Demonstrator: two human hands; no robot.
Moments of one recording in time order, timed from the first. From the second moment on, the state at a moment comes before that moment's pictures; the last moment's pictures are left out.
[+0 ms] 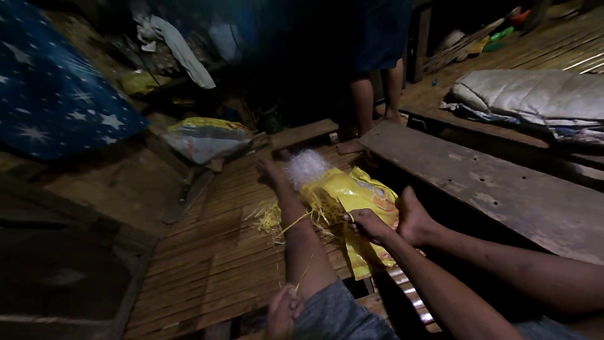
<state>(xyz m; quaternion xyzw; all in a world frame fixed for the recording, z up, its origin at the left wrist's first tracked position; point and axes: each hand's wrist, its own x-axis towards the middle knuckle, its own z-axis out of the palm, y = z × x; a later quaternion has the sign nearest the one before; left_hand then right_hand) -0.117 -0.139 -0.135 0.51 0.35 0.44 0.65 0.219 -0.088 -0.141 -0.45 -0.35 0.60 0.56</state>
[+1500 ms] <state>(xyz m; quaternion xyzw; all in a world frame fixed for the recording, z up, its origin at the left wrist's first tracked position) -0.142 -0.150 -0.141 0.51 0.38 0.43 0.64 0.233 -0.079 -0.127 -0.48 -0.40 0.61 0.48</state>
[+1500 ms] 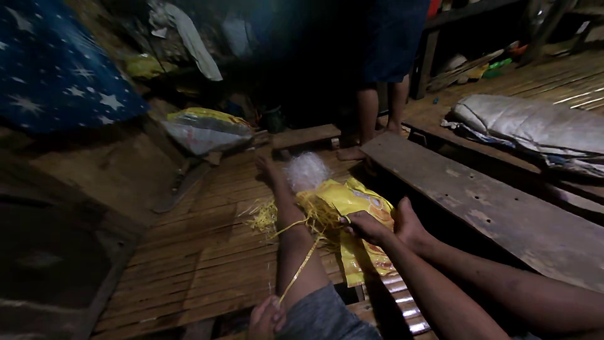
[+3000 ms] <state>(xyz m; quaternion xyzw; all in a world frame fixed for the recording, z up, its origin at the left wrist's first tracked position) 0.099 -0.056 -0.080 0.71 0.55 0.26 0.36 0.254 -0.084 -0.121 -0.48 -0.46 0.58 0.47</state>
